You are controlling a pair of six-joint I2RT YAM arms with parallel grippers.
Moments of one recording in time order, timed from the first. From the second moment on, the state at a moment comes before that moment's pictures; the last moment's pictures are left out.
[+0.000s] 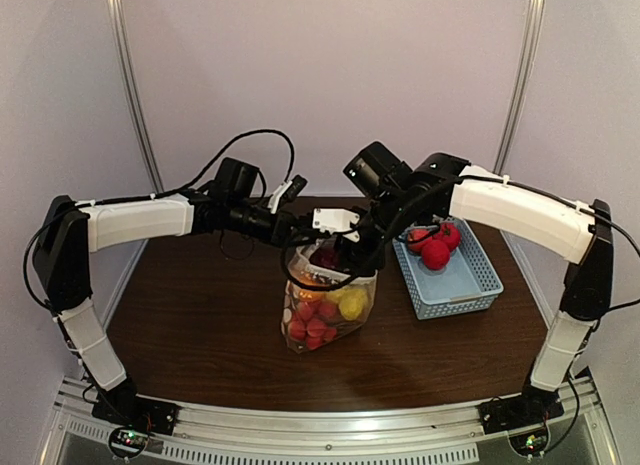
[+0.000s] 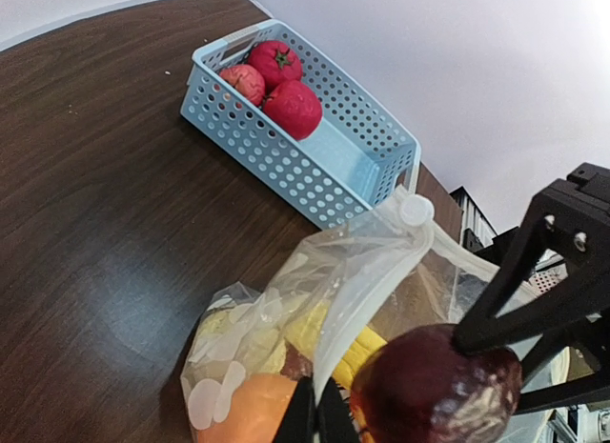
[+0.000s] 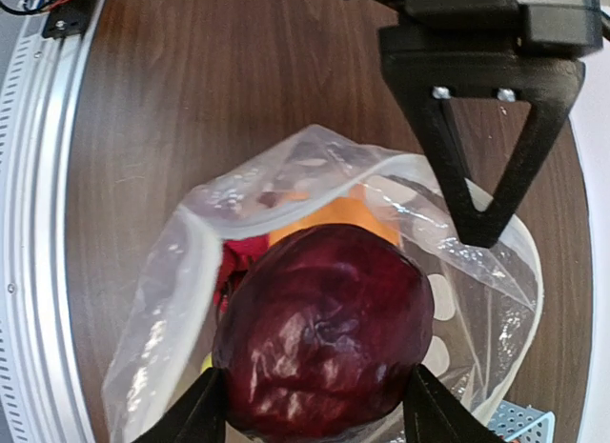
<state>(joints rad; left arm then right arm) -0.63 1.76 1.31 -0.19 0.71 -0.24 0.91 1.78 1.74 -0.93 -0.14 -0.58</state>
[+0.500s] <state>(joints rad) -0.63 1.76 1.39 -0.26 0.67 -0.13 0.83 1.66 1.73 -0.98 -0.30 -0.60</state>
